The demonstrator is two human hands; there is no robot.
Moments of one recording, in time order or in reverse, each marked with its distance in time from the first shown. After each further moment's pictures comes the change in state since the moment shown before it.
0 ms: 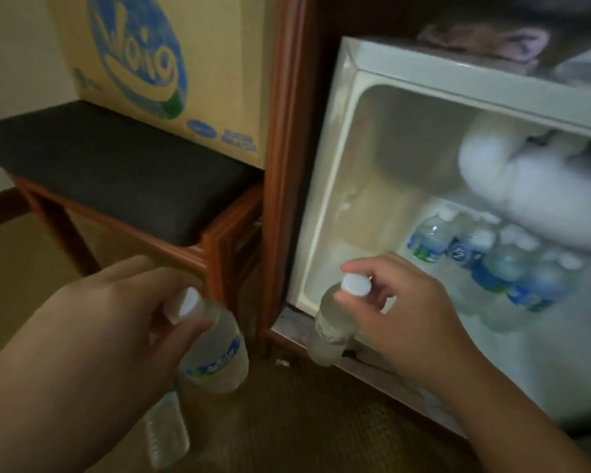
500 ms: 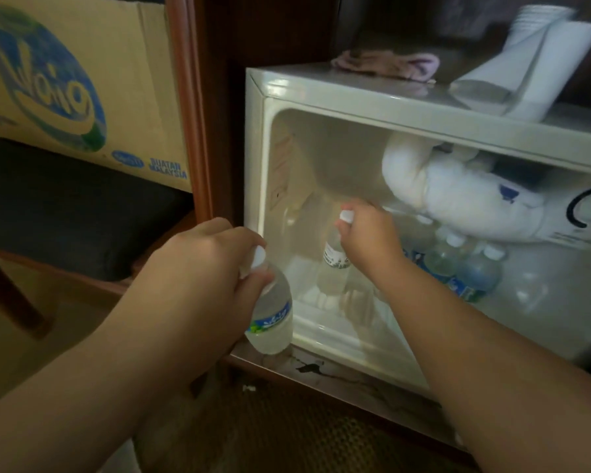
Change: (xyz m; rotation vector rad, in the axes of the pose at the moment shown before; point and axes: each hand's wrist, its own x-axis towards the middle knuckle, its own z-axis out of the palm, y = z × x) left_hand 0.071 0.101 0.033 -0.081 0.060 0.240; right_hand 0.129 0.098 -0.019 -0.324 0.240 0.181
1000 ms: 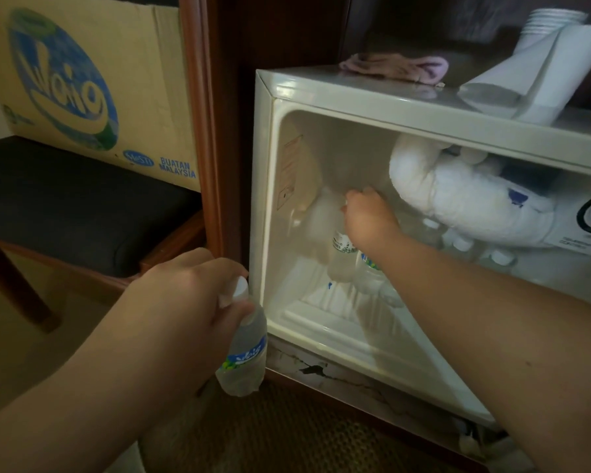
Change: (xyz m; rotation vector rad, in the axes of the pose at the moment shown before) left_hand -0.025 -0.020 0.002 0.037 -0.068 0.002; right_hand 0.053 0.003 0.016 -0.418 -0.083 -0.135
